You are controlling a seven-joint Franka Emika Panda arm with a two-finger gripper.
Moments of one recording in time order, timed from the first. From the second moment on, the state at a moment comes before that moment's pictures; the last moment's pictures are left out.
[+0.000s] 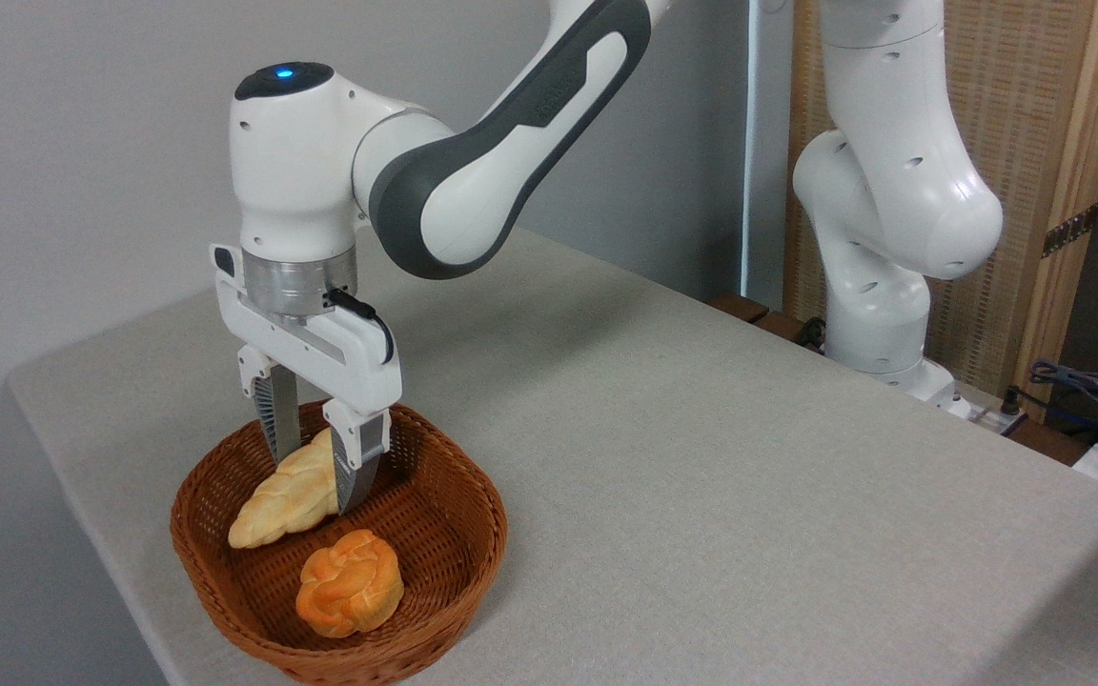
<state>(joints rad) -0.28 0.18 0.02 -1.91 -0.08 2.29 0.37</state>
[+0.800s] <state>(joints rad) -0.28 0.18 0.02 -1.91 -0.08 2.29 0.39</state>
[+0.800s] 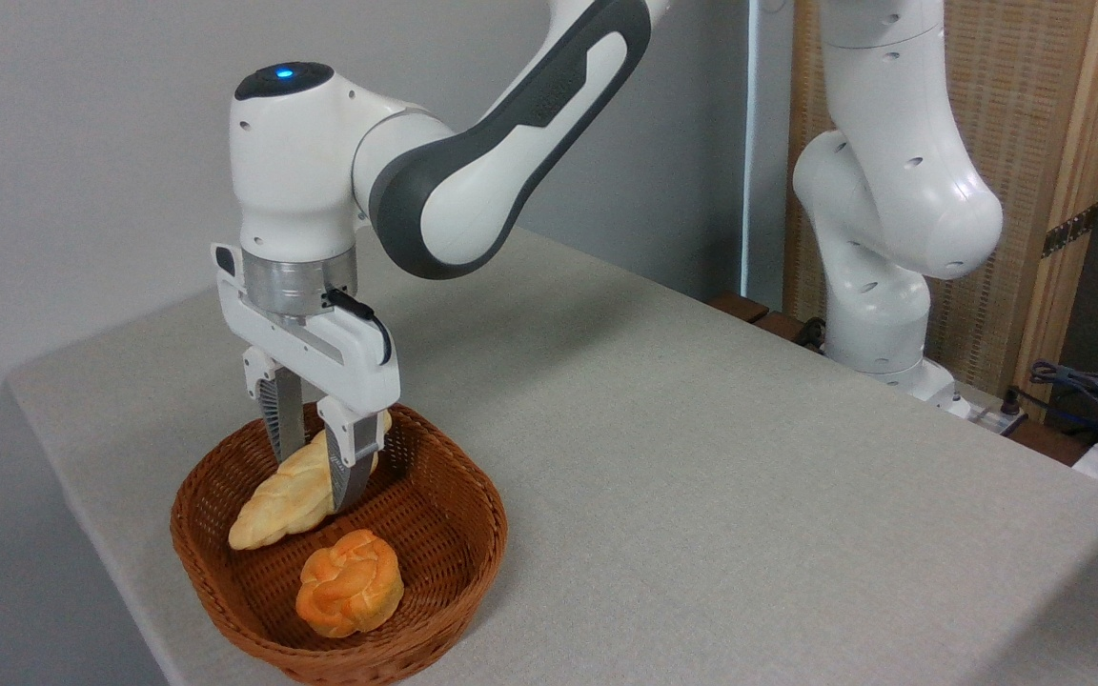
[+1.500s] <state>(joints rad) -0.27 0.18 0.02 -1.91 -0.08 2.29 0.39</state>
